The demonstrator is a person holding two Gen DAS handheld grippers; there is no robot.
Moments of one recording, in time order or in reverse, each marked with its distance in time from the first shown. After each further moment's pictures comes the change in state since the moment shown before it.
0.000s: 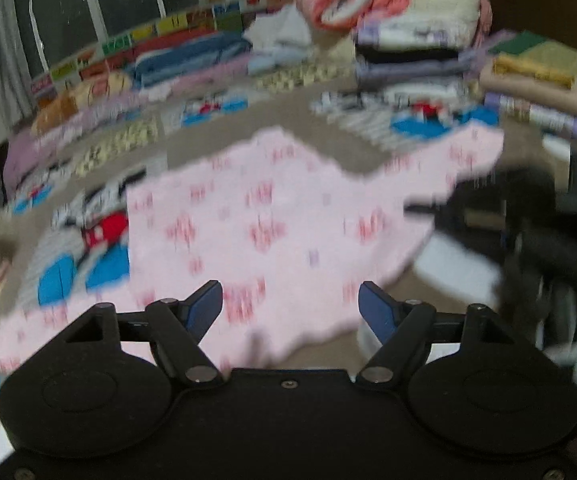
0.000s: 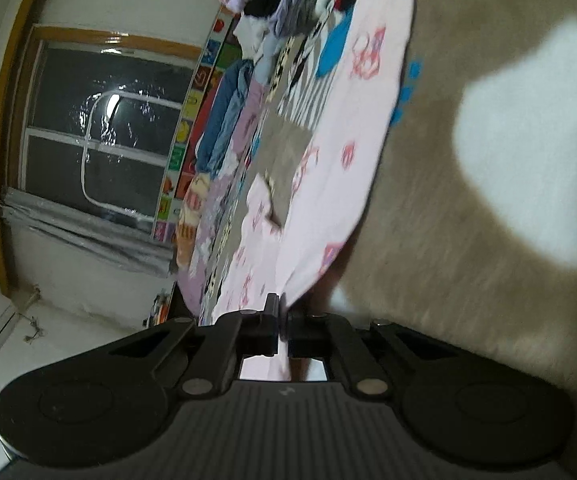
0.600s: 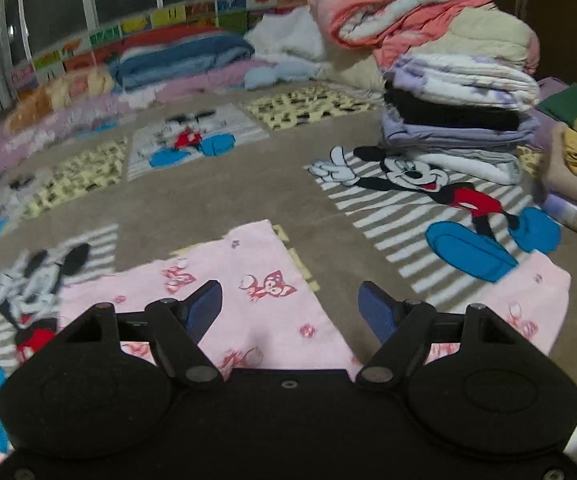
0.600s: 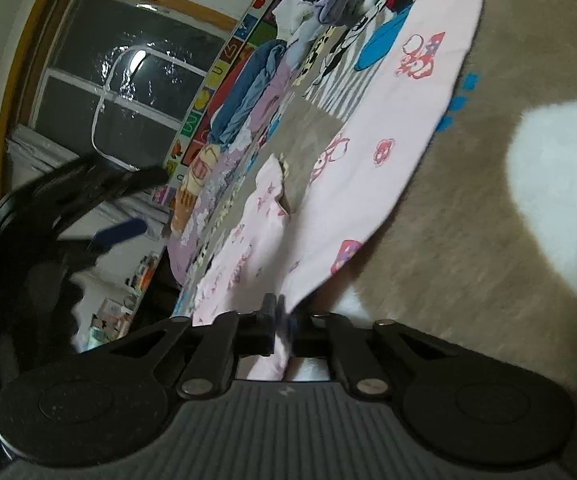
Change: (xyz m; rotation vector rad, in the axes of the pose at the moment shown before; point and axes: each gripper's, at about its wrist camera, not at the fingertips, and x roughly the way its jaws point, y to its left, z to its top) left arm 0.167 0.002 0.149 -0.120 0.084 -0.033; right arm 0.007 0.016 -0.006 -0.198 0.050 -0.018
